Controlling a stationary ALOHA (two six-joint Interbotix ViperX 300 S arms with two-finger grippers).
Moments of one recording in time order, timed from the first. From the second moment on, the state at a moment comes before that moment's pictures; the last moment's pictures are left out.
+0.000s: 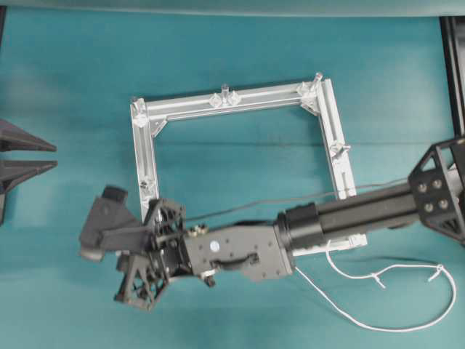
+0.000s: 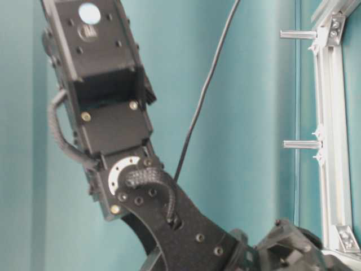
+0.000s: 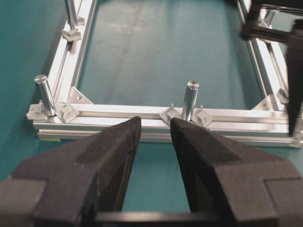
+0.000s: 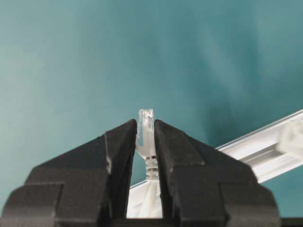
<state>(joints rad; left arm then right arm) 0.16 -1.30 1.44 -0.05 0.15 0.02 0.18 0.61 -0.31 -0.29 0.62 0.70</state>
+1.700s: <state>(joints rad) 0.16 -1.30 1.44 -0.05 0.15 0.02 0.03 0.42 0.06 -0.47 0.52 1.00</state>
